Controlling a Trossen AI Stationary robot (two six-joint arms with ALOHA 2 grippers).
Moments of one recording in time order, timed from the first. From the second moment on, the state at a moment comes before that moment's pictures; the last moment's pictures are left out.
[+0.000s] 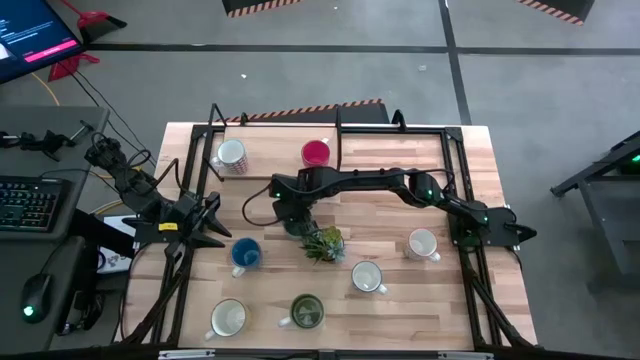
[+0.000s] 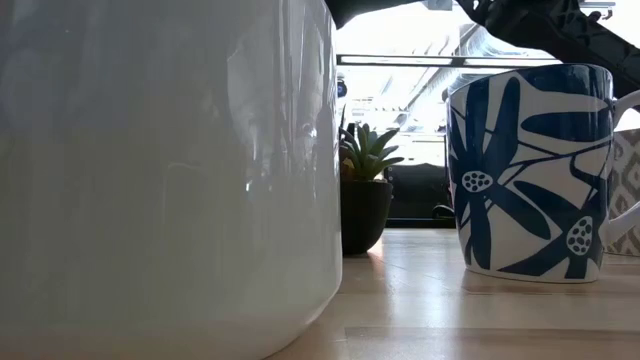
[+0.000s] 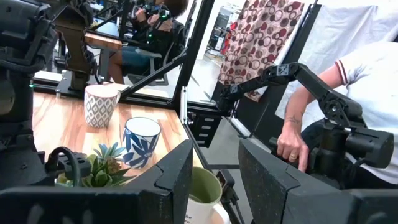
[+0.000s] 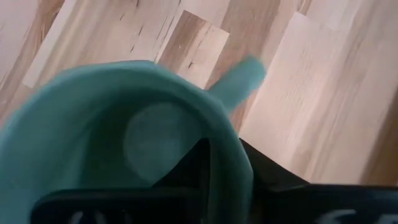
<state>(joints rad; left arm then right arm) -0.69 0.43 0.57 -0.20 -0.30 -0.33 -0.05 2.45 2.28 -0.98 -0.10 -0.51</state>
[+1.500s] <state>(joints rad) -0.69 0.43 0.57 -0.24 -0.33 -0.33 0.13 1.65 2.15 -1.51 0.04 -0.03</state>
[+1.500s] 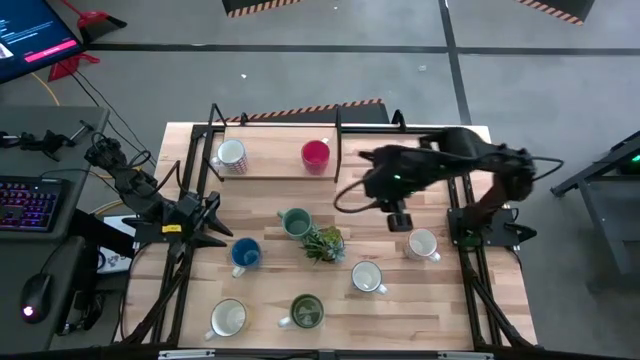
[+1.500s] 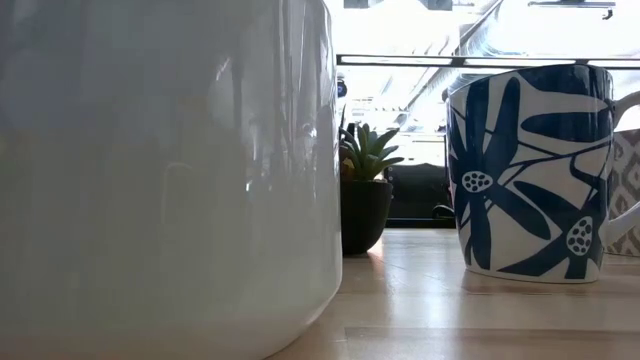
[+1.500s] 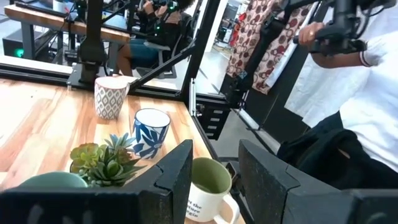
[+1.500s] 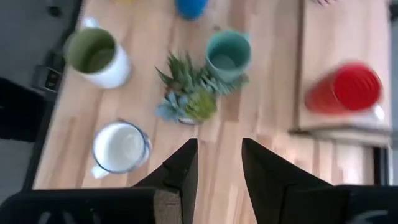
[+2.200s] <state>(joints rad) -0.69 0.43 0.57 -0.24 -0.40 -0.33 0.31 0.79 0.81 -0.74 0.28 0.49</state>
